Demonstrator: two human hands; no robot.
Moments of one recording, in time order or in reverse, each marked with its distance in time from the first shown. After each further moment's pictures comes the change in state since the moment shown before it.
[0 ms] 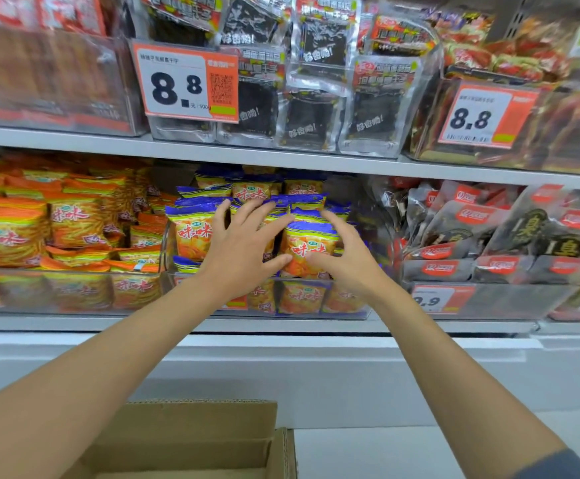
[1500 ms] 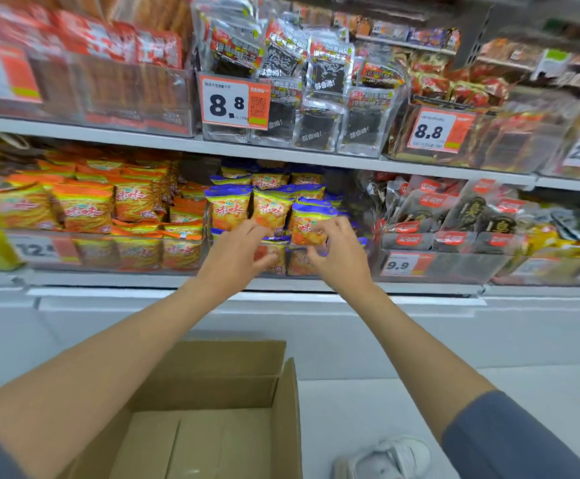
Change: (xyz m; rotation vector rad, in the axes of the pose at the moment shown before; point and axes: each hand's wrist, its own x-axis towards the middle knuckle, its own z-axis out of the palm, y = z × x) left_hand -0.081 0.003 -0.068 -0.317 -0.062 -0.054; right_hand -0.084 -0.060 0.035 -0.584 0.278 -0.149
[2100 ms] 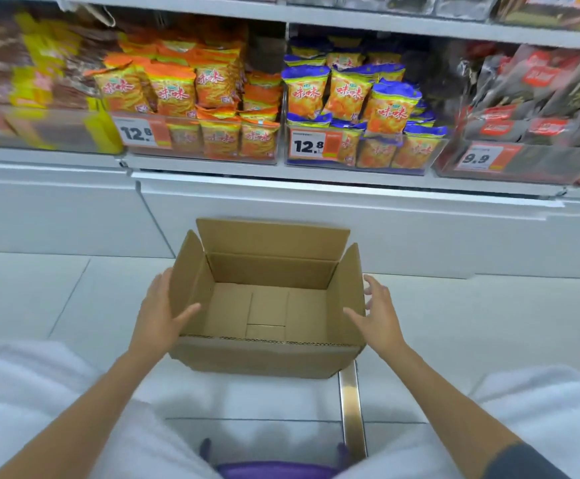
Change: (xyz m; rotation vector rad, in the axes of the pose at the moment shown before) left_hand -0.362 -0.088 -0.046 -0.198 -0.248 -0.927; right_hand -0.279 -0.003 0.084 0.257 -0.405 0.571
